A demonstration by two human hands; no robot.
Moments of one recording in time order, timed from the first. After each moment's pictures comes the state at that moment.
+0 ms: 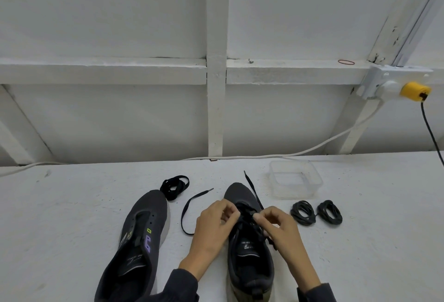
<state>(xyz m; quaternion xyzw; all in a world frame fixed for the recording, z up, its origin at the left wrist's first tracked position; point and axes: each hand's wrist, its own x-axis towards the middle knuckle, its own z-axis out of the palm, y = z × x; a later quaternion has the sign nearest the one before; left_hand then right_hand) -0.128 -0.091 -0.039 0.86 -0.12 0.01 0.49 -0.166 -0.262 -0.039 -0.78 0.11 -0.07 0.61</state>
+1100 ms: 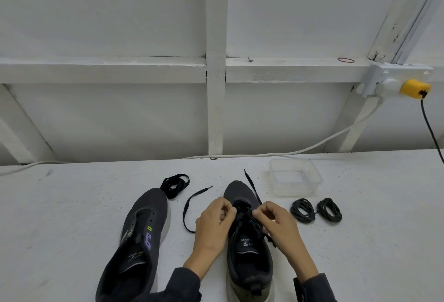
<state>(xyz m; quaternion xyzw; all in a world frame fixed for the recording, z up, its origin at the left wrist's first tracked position) -0.132 -0.095 -0.042 0.88 -0.07 0.03 0.47 -0.160 -0.264 -0.033 -0.85 0.09 -0.04 0.52</state>
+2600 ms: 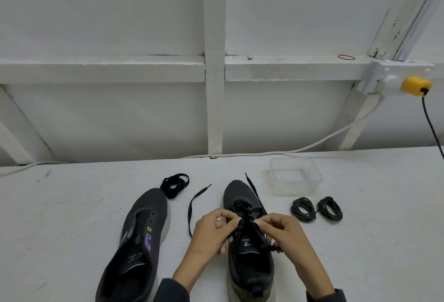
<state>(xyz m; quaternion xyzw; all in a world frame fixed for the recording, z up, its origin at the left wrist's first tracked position) -0.146 -0.082 -0.027 0.77 -0.04 -0.13 0.63 -0.184 -0.264 -0.014 -0.76 0.11 0.04 0.64</state>
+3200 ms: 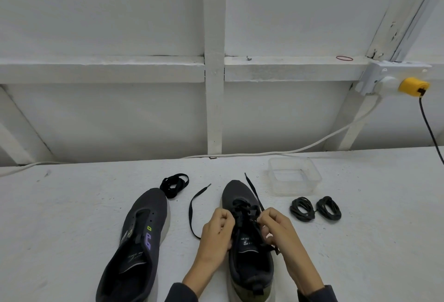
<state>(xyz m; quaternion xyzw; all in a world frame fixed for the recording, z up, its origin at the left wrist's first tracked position) -0.155 -0.096 -0.038 0.77 -0.03 -0.09 0.63 -0.181 -0.252 -0.016 -0.71 0.16 0.04 0.69</state>
